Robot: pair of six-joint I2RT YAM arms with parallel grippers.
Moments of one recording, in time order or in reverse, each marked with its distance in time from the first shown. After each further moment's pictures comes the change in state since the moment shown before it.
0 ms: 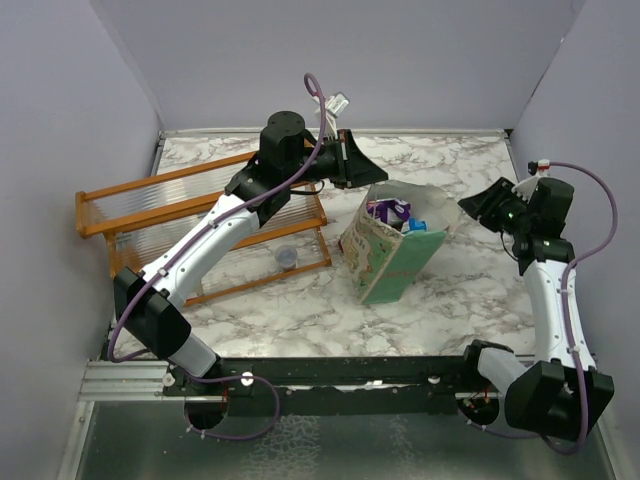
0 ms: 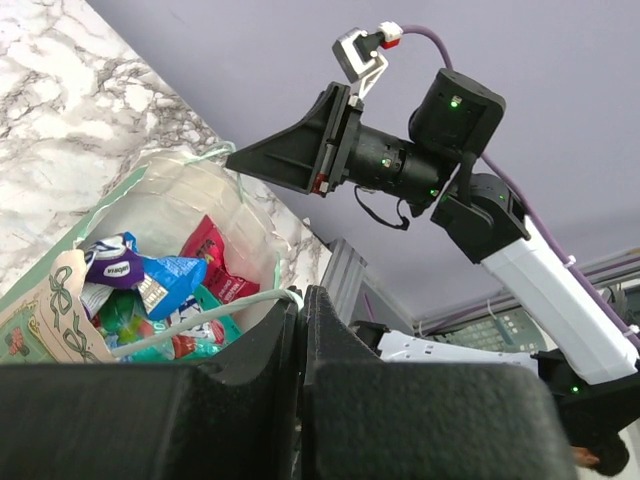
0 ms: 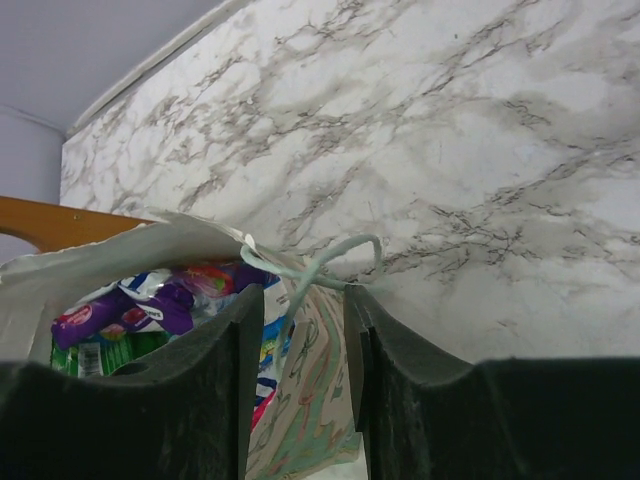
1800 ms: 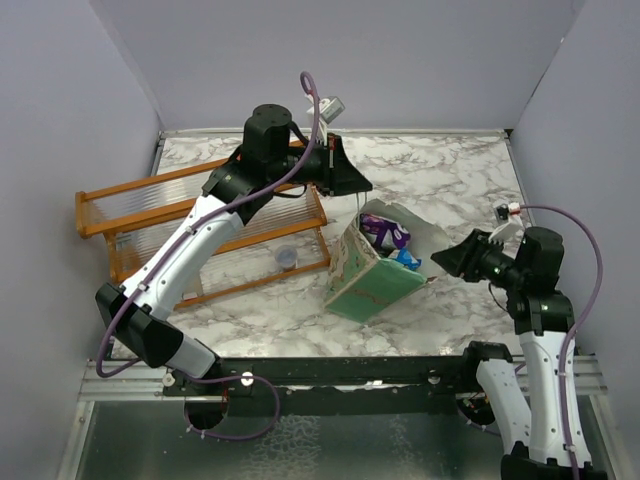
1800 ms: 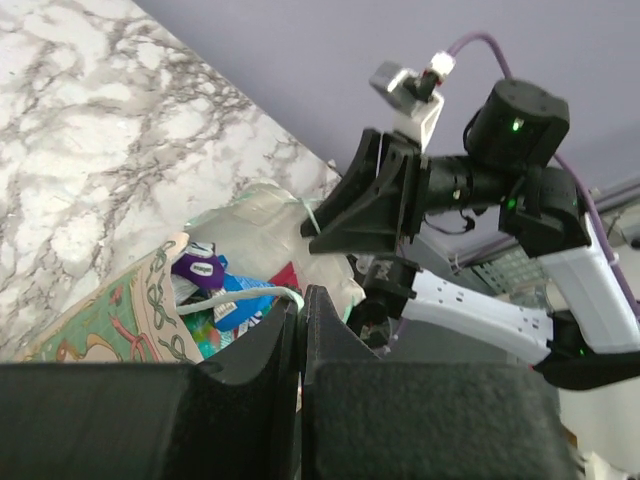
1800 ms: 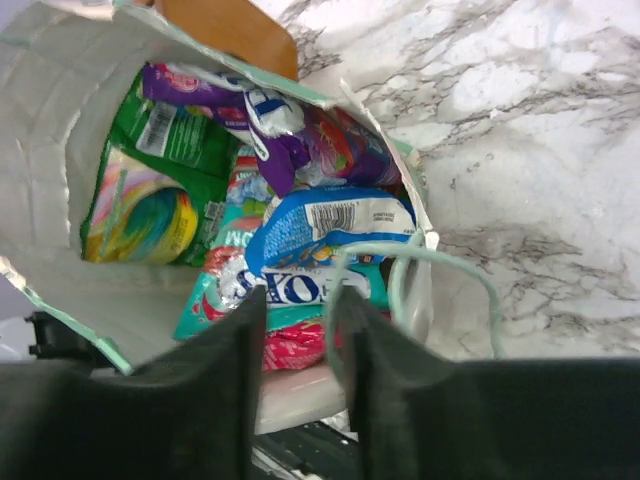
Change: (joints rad) left arm 0.038 -0.060 0.089 -0.286 0.075 0.232; right arm 0.137 -0.437 -0.181 -0.278 -0.229 -0.089
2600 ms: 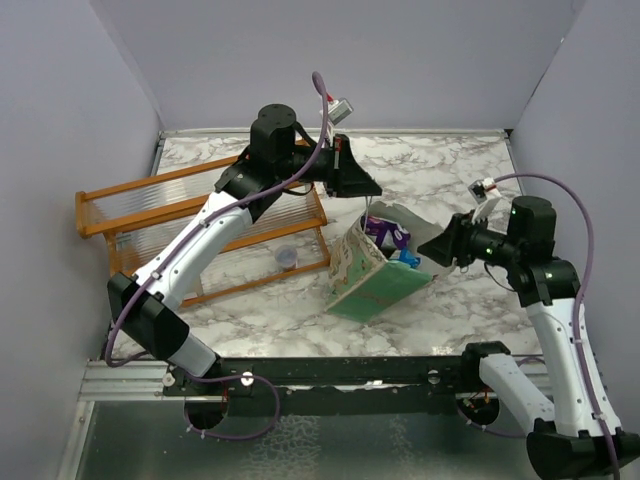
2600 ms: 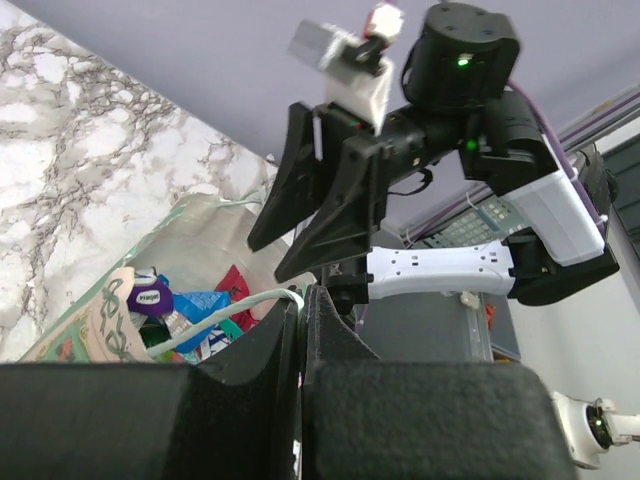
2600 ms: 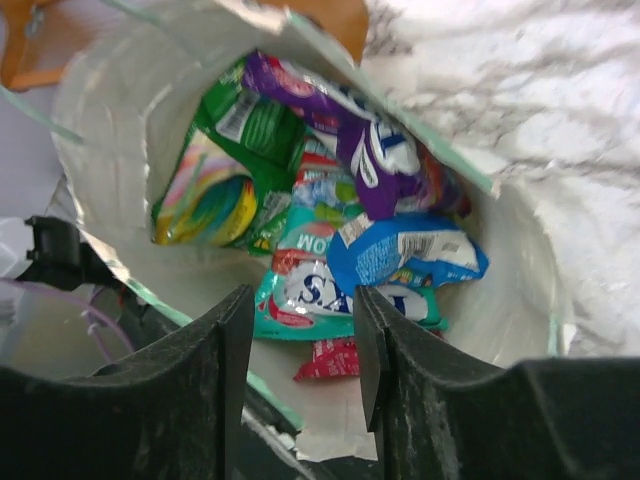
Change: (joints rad) left arm 0.000 0.034 -0.053 0.198 0.214 -0.063; right arm 0.161 0.188 0.272 -0.117 -0.008 -0.192
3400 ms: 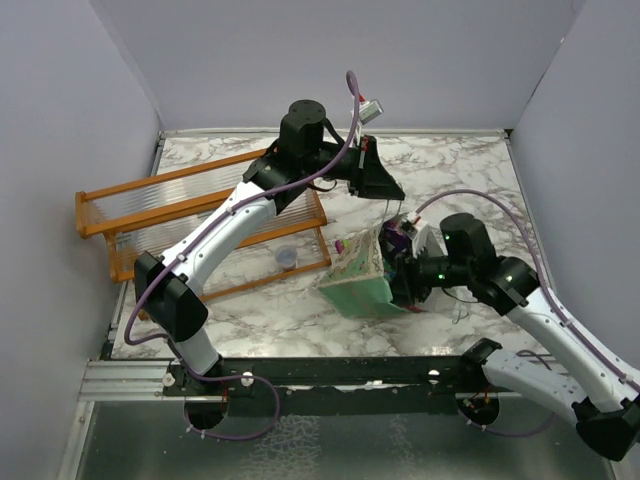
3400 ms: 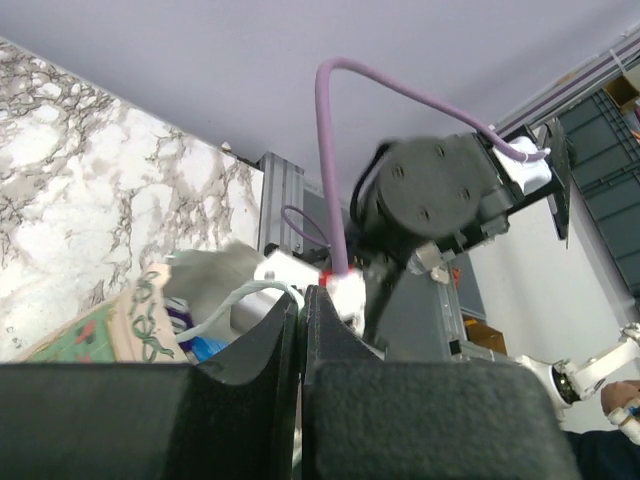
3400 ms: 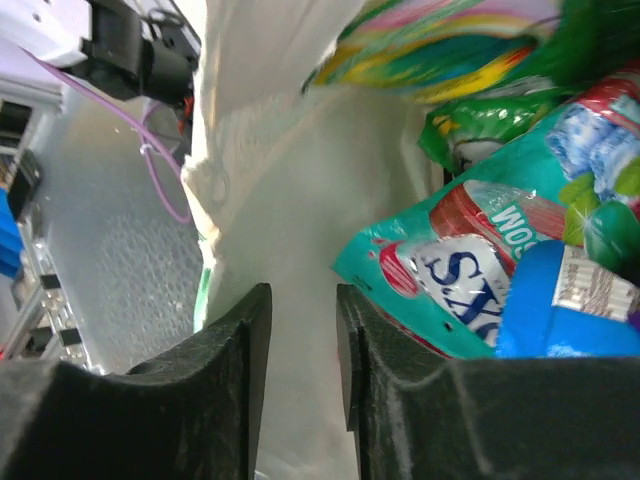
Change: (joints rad) left arm -0.066 0.153 0.135 0.036 0.061 -0.042; right arm 0.502 0.065 -0.109 0.031 0.050 0.080
